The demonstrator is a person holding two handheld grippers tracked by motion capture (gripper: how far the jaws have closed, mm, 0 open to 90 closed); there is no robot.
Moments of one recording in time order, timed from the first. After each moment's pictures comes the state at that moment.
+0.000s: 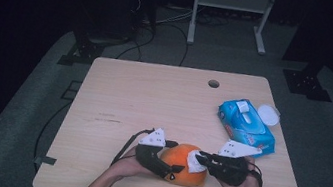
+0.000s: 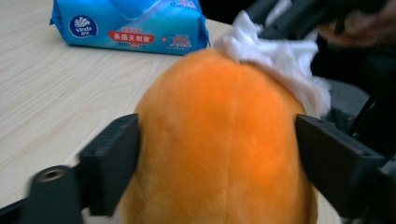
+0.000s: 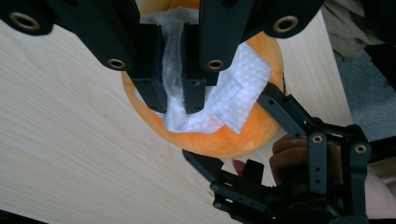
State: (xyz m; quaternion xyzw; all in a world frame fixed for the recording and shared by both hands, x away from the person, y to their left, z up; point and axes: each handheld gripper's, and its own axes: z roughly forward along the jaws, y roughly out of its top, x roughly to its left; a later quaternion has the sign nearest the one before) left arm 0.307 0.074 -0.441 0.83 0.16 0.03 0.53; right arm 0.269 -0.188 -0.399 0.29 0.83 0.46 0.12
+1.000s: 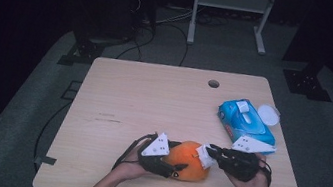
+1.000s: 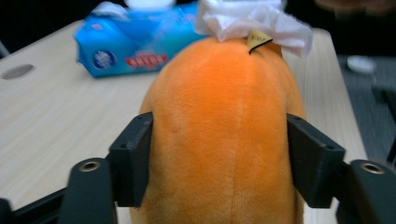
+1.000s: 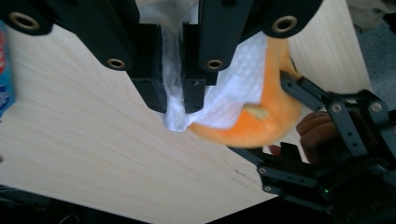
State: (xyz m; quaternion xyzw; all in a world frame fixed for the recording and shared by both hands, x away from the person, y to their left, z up) left arm 0.296 0.064 -0.435 0.84 0.11 0.12 0.52; right arm 0.277 -0.210 -0.391 0.33 0.80 0.49 0.14
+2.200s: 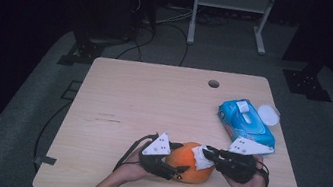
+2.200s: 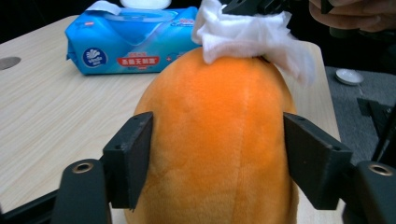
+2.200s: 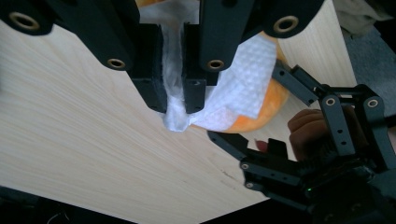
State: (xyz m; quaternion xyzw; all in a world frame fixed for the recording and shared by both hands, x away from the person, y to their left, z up) left arm 0.292 0.061 -0.431 0.83 0.12 0.10 0.53; right arm 0.271 -0.201 -0.388 0.31 0.80 0.49 0.14
